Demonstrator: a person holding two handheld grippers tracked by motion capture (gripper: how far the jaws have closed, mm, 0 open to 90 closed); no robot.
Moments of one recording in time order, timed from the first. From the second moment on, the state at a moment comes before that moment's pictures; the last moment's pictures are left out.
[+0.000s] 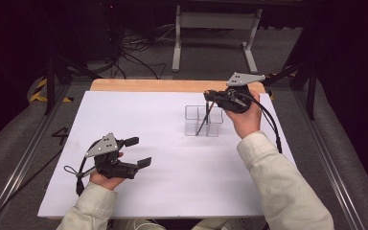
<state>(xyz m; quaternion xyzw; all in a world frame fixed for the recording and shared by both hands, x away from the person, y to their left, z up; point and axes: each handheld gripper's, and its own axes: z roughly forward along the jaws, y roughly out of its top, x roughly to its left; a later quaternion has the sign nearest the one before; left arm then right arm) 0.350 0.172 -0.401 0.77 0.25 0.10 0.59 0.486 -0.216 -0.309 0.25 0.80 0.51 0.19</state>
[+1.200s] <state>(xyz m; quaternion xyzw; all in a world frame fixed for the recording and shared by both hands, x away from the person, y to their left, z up) 0.347 0.183 -0.400 0.76 0.25 0.10 0.59 0.453 -0.260 -0.298 0.24 0.75 0.59 0.19</state>
